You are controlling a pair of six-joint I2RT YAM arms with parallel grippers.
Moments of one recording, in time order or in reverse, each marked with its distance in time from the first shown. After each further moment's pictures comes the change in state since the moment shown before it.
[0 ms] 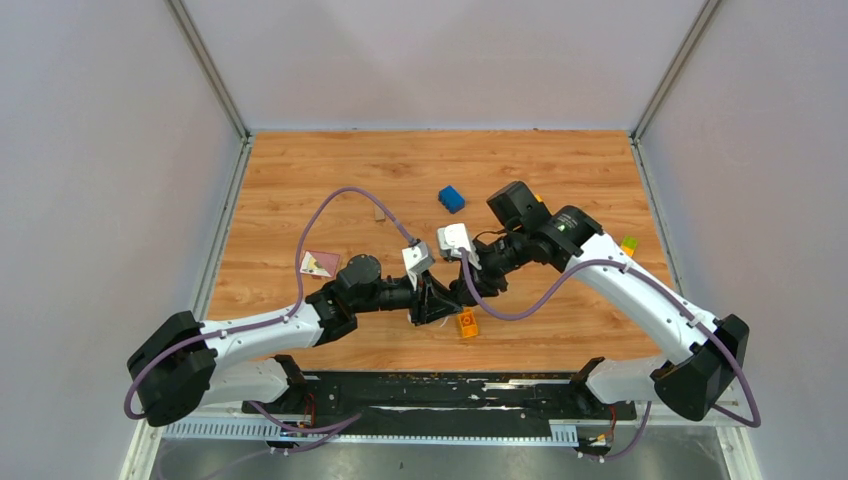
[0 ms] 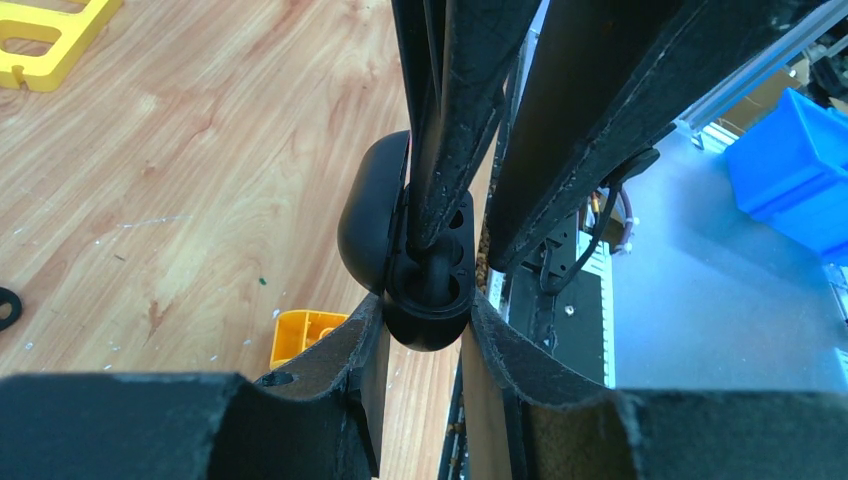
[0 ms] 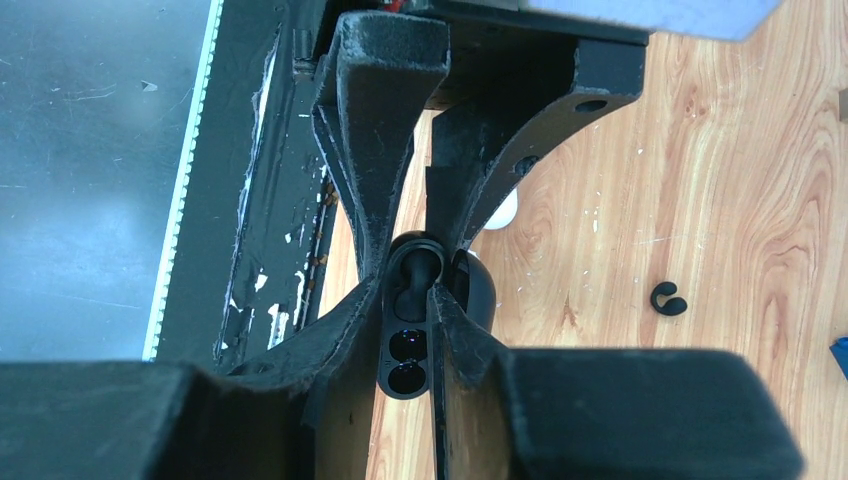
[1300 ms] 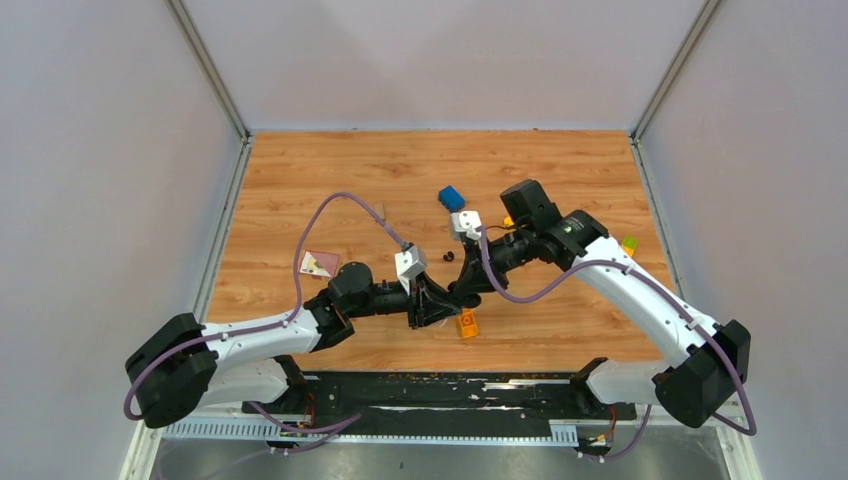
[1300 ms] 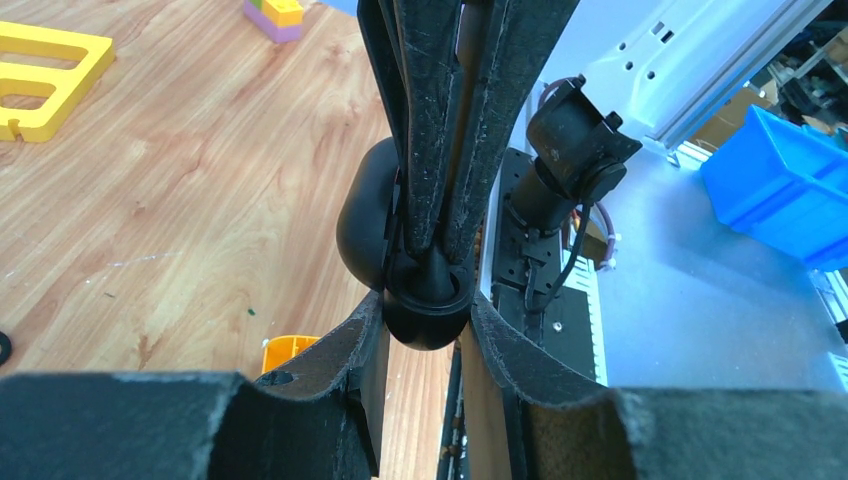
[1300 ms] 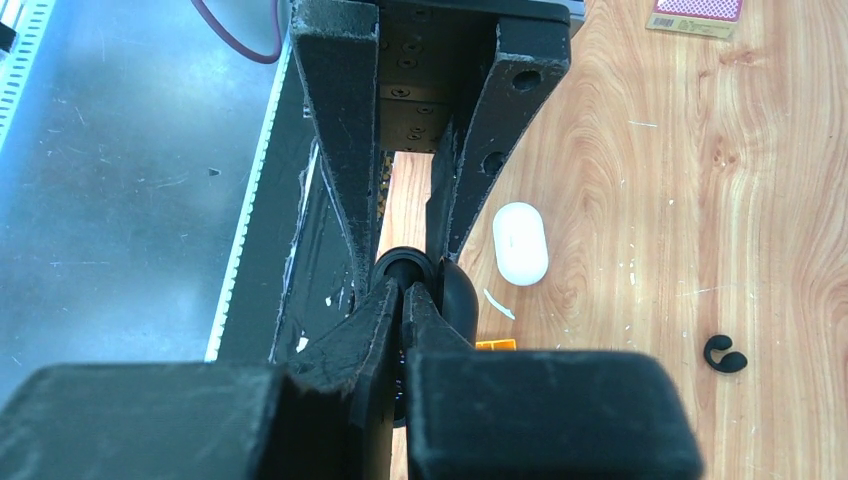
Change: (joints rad) left arm -0.005 -0.016 -0.070 0.165 0.013 -0.019; right arm -0.089 -0.029 -0.098 0.151 -0.217 0.123
